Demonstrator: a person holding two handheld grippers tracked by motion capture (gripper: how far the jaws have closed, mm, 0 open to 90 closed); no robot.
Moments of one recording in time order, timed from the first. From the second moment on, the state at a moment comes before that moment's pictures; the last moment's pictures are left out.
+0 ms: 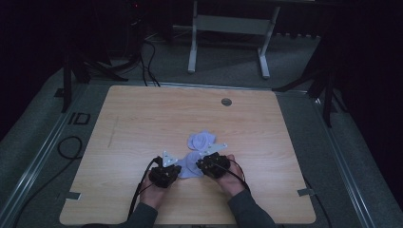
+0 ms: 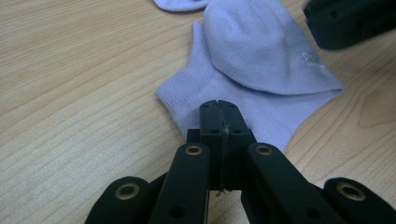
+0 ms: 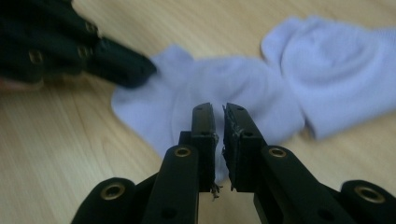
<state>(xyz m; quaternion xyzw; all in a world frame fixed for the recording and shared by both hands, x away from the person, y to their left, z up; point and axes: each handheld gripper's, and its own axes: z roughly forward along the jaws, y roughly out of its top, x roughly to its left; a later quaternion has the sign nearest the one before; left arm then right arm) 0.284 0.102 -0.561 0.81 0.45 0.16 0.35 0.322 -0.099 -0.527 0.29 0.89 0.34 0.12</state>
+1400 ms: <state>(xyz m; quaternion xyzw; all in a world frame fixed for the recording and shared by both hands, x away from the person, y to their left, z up) 0.284 0.102 -0.561 0.81 0.45 0.16 0.35 0.363 -0.057 -0.534 0.31 0.90 0.30 0.08</state>
